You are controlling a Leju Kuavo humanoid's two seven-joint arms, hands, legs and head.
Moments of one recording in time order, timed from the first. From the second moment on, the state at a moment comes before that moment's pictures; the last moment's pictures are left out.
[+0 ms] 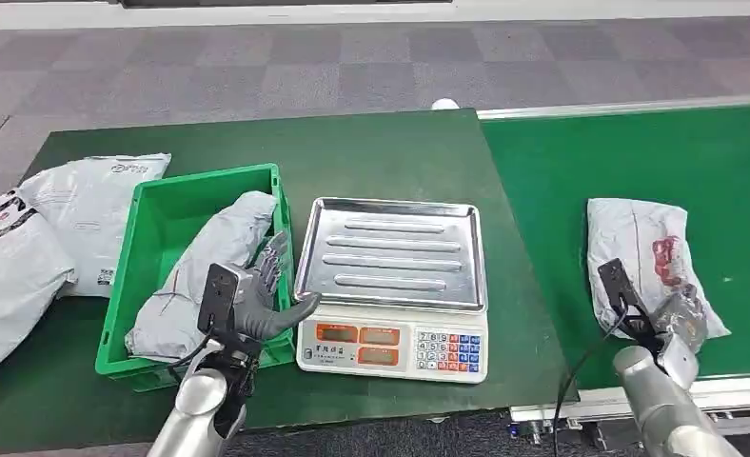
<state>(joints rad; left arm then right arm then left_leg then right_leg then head) -0.22 -0.15 -0.32 -1.22 0.02 -0.05 -0.22 -0.48 -0.27 -0.17 -0.50 0.90 -0.56 0.20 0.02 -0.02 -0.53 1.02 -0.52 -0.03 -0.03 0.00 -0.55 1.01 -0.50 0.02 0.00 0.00</state>
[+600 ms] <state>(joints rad) -0.19 -0.18 -0.33 -1.23 0.04 -0.06 -0.22 -0.49 -0.32 -0.17 -0.42 0.95 -0.56 0.25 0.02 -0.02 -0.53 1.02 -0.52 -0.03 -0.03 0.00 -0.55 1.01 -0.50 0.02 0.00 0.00</state>
